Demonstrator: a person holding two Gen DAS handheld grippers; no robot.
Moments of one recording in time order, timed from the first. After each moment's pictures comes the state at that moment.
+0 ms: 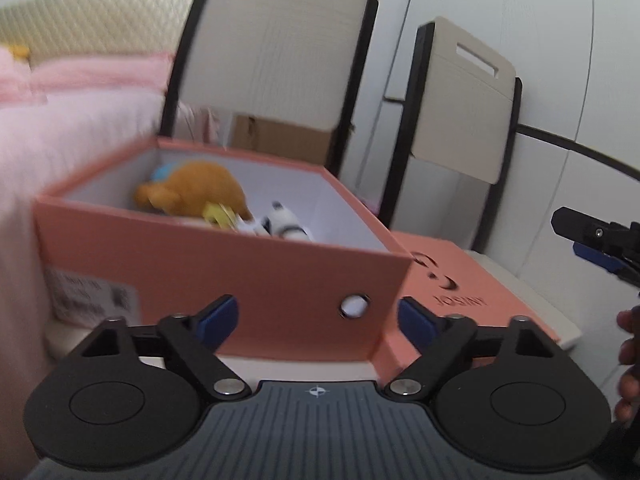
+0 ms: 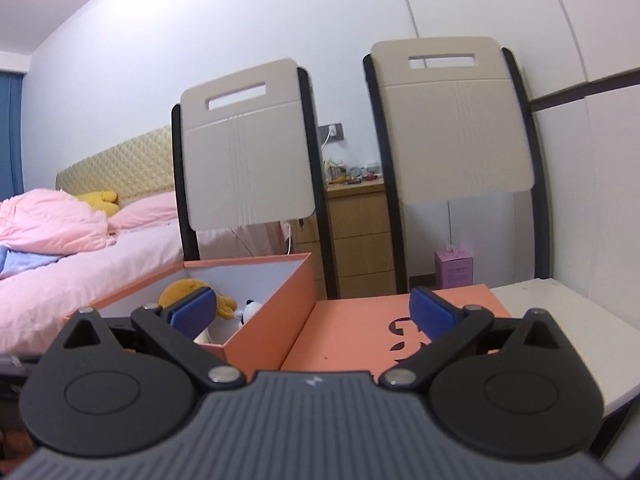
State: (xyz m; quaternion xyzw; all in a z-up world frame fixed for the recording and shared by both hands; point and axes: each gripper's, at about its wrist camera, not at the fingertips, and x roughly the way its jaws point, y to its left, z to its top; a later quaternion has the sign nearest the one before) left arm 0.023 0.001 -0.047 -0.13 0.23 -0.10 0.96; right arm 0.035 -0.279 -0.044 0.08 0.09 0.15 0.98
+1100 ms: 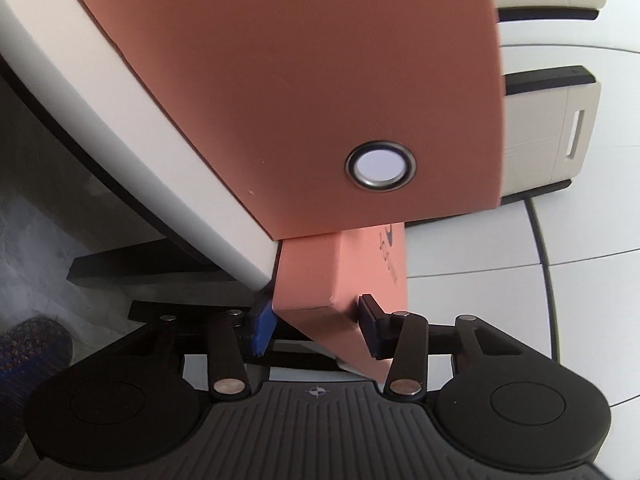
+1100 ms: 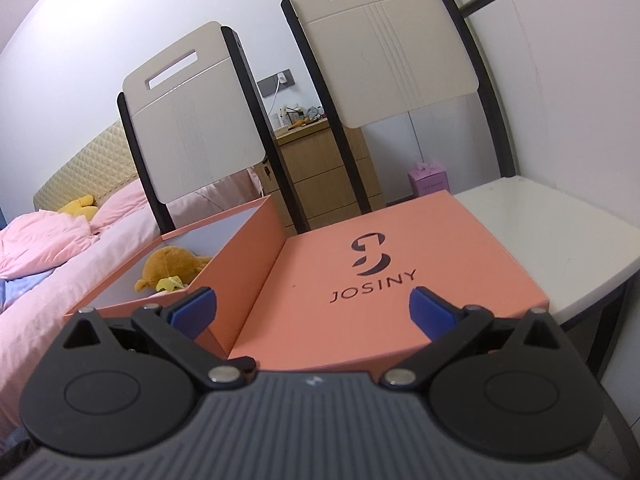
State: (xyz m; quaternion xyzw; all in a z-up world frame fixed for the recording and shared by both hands) left arm 0.101 -0.002 -0.166 -0.52 0.41 -0.18 0.73; right arm 0.029 -0.318 -0.070 0.17 0.19 0.13 0.96
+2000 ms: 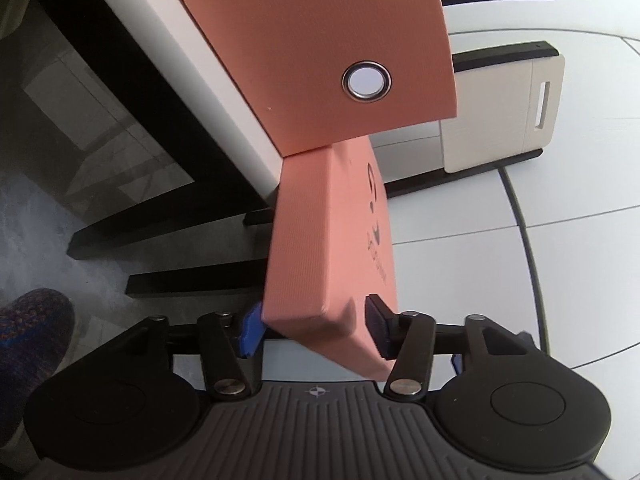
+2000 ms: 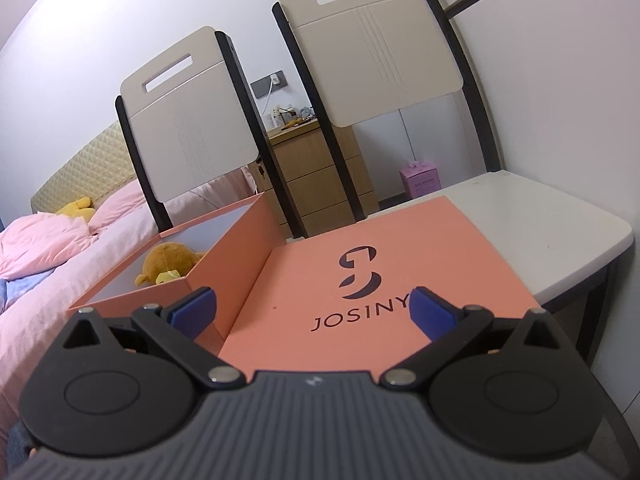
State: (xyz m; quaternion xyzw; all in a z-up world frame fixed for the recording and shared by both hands) left arm 0.053 -0.005 -0.180 -0.52 0.39 -0.21 0.73; right arm 0.006 -0.333 -0.071 0.18 0.19 0.12 0.96
